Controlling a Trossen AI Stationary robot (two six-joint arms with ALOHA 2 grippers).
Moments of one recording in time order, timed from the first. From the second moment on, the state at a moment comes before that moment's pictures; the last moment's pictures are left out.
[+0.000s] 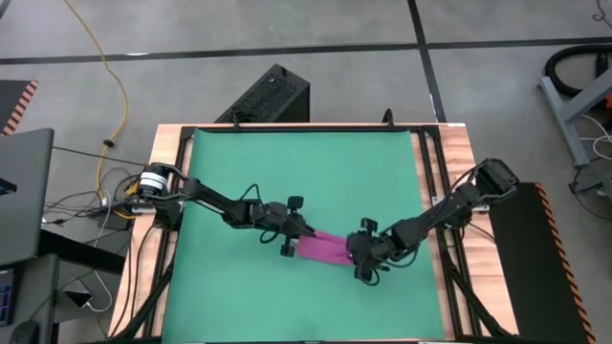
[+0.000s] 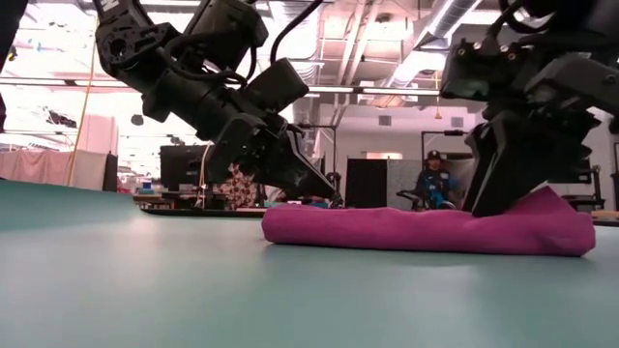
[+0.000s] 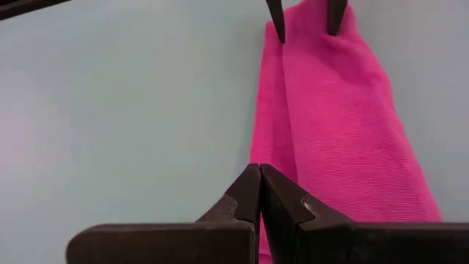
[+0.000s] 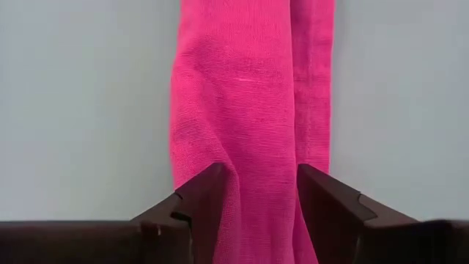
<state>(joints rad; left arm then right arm) -0.09 1.83 0.76 0.61 -0.06 0.19 0.48 1.56 0.78 -0.26 0.34 0.59</state>
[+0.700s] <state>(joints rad) -0.08 1.83 0.76 0.60 -0.02 0.17 0.43 1.53 0.87 -0.31 0.28 0.50</state>
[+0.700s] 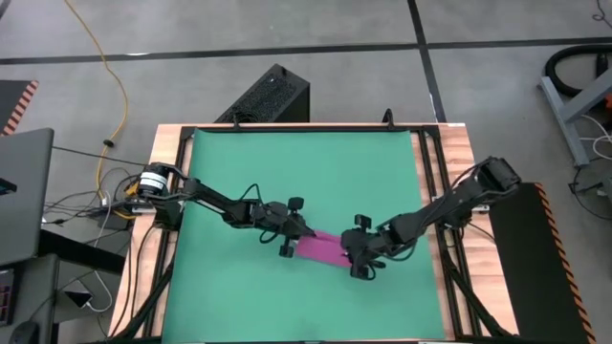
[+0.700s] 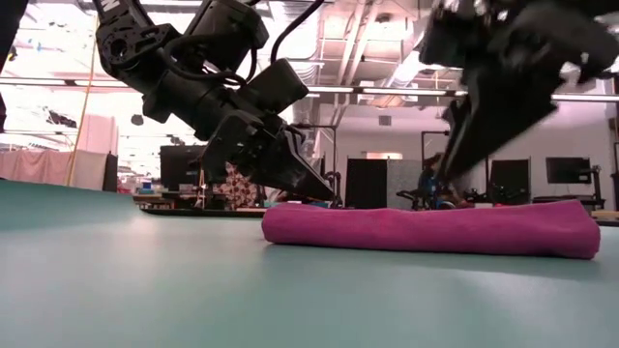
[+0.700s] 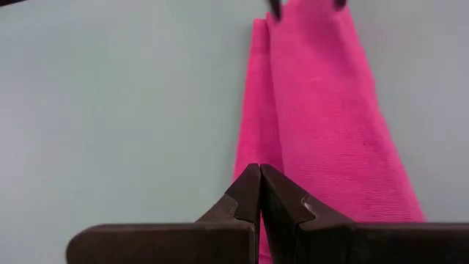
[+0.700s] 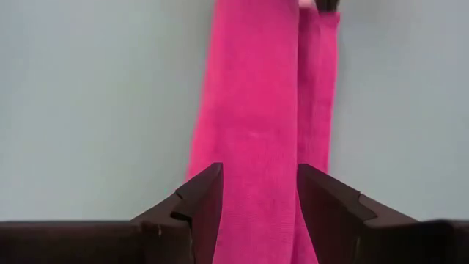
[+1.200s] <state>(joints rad) -0.08 1.83 0.76 0.60 0.00 0.20 0.41 1.72 0.86 -0.27 0.25 0.54</state>
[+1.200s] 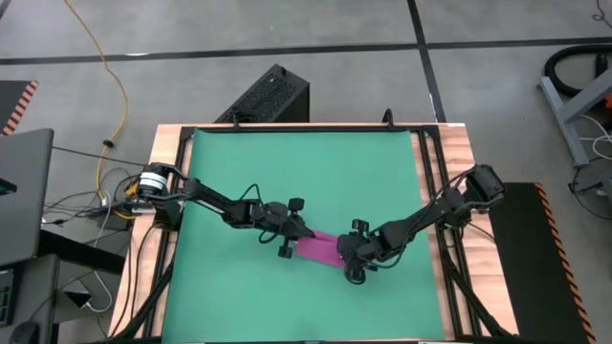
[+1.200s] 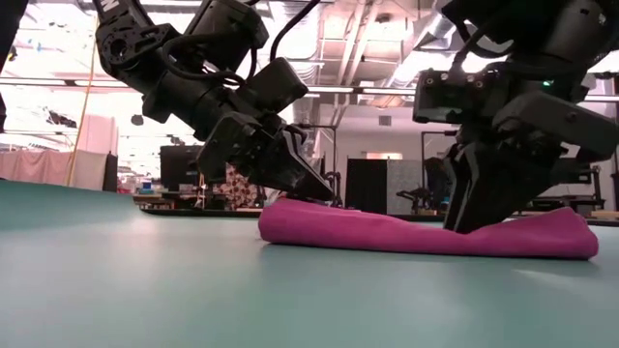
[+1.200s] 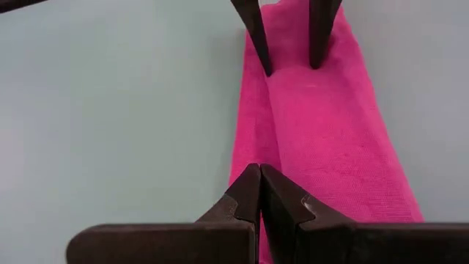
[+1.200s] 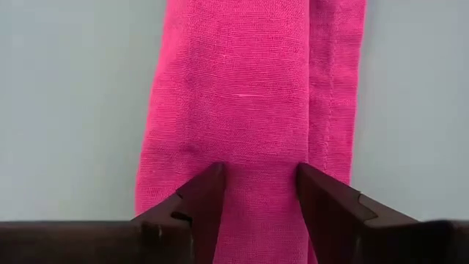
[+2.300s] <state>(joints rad) -0.01 1.84 0.89 0.52 0.28 0.50 0.43 1.72 0.89 -0.29 0.29 0.43</state>
